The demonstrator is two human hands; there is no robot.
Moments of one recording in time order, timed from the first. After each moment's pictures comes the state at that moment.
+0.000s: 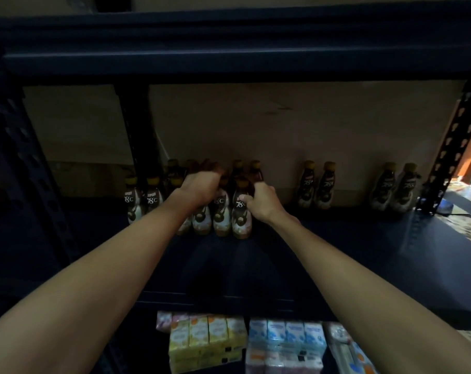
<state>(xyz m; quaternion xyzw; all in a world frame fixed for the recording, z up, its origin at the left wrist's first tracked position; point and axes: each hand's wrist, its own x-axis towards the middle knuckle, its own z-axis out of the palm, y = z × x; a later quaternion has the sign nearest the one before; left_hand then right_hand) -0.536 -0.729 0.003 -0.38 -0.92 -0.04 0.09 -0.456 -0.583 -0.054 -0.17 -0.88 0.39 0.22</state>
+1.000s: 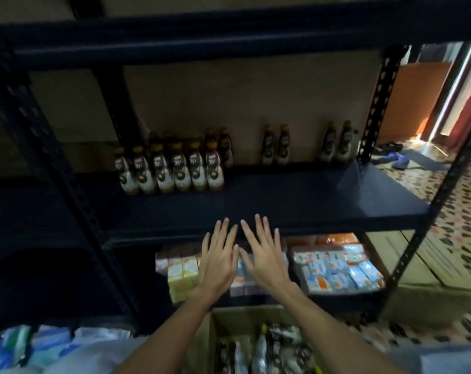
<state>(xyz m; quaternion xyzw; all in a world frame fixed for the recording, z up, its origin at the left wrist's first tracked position) -0.316 -0.775 -0.232 -0.42 -0.86 -0.21 0.20 -0.233 -0.646 -0.237 -0.12 -0.94 0.14 0.27</state>
